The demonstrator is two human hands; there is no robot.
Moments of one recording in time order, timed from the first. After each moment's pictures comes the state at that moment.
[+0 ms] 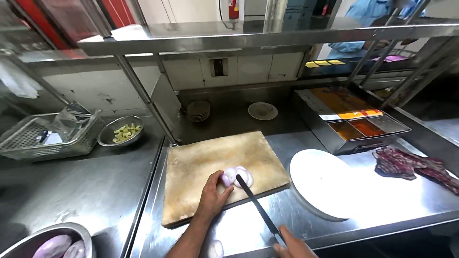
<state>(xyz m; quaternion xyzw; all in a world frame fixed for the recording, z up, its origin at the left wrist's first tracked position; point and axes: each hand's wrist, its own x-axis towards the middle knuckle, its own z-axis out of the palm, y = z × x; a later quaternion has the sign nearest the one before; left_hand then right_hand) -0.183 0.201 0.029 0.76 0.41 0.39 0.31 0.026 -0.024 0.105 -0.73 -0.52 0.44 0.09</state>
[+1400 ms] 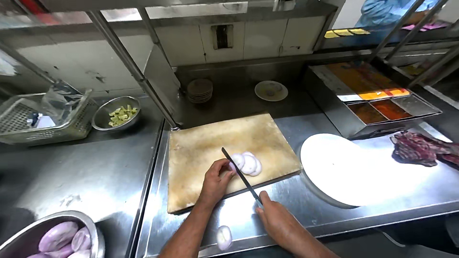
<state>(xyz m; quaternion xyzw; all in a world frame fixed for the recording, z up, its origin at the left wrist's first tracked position) -0.192 0.210 0.030 0.71 0.39 0.40 0.42 -0.019 0.062 0.115 -0.72 -0.55 0.42 0.00</state>
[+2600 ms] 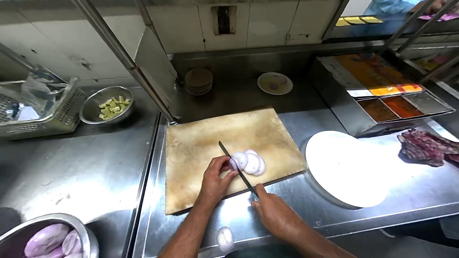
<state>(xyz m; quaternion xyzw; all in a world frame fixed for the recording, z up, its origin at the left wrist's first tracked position) -0.194 0.215 0.031 0.71 0.41 0.39 0.41 -0.026 0.099 0.121 -0.71 -0.55 0.43 -0.05</state>
